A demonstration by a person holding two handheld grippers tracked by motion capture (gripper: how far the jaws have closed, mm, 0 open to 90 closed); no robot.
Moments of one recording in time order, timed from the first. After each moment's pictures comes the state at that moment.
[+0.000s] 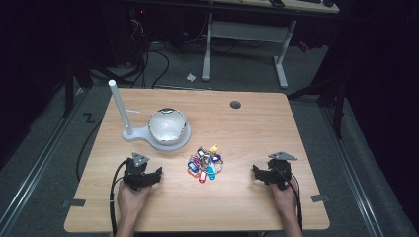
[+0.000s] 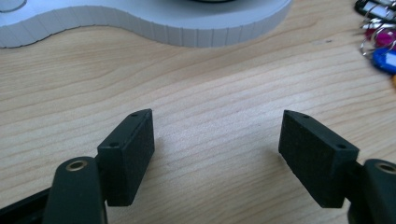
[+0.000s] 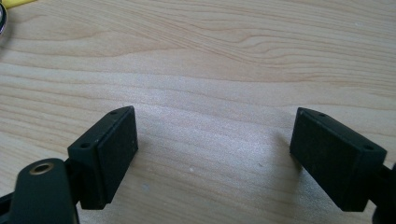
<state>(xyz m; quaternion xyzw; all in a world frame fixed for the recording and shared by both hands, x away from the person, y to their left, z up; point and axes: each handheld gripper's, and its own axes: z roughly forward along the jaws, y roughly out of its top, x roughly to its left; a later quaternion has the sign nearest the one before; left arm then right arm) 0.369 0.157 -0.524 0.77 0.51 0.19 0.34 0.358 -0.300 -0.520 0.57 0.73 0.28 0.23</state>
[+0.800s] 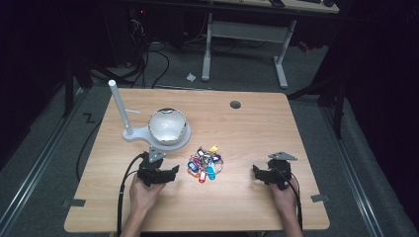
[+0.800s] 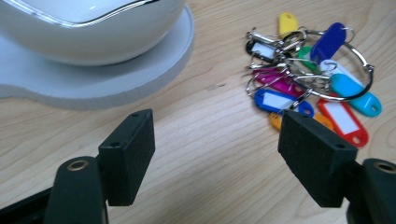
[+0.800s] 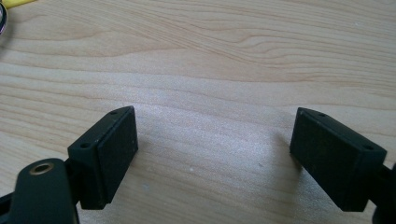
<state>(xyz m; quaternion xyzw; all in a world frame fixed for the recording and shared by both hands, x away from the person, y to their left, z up) 0.370 0.114 -0.492 0.80 0.44 0.15 0.38 0.358 -0.300 -0.520 0.57 0.73 0.28 0.23</state>
